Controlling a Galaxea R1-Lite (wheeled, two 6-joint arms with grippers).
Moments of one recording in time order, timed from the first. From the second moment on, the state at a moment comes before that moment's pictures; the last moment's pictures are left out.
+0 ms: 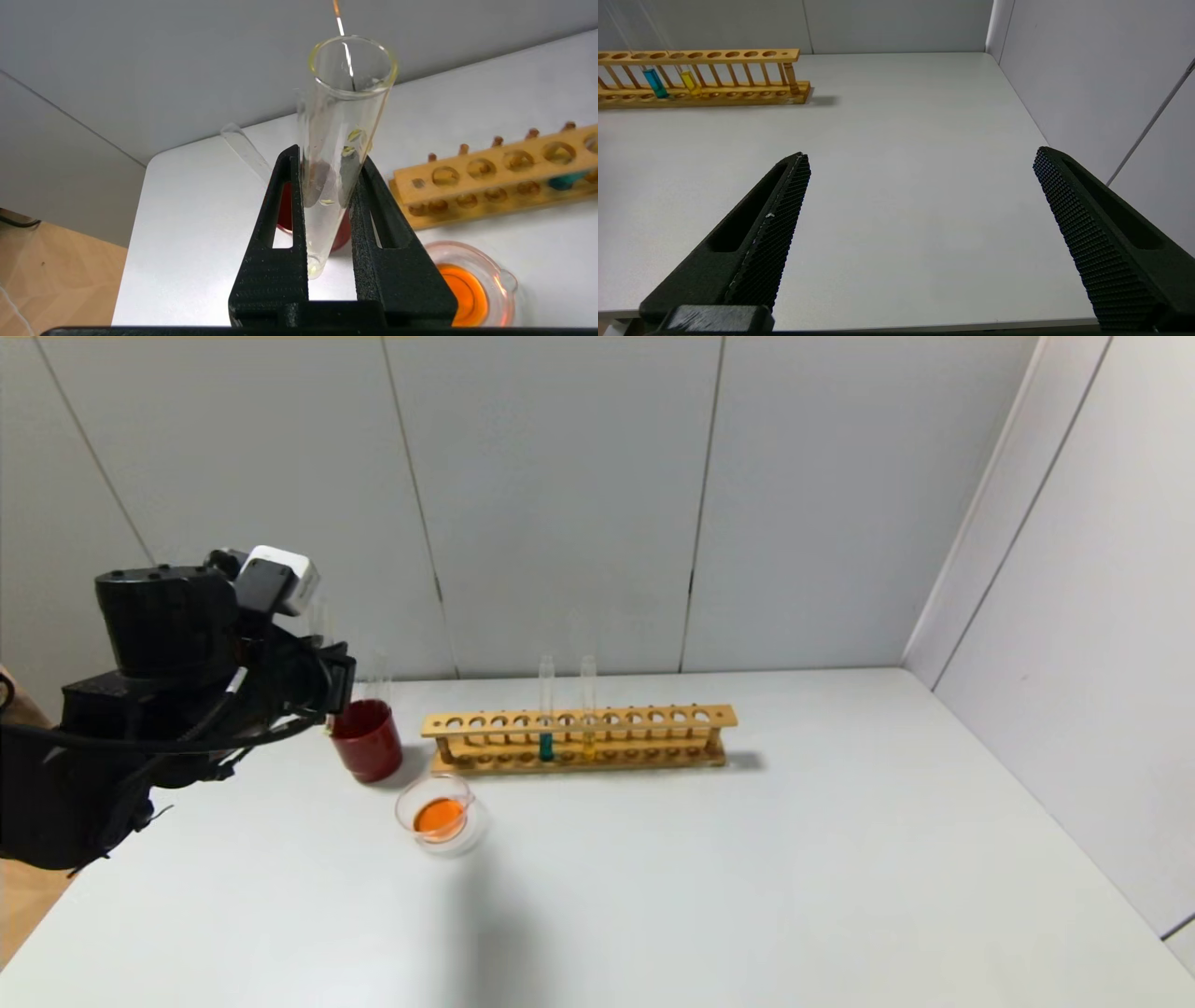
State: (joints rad) left arm -0.18 1.67 -0.77 -0.74 0.20 0.23; right arm 0.00 0.00 0.00 -0.01 0.00 0.01
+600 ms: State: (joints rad) left arm -0.09 1.84 -0.96 -0.76 0.15 0.08; right arm 0.00 0.00 0.00 -0.01 0.00 0.01
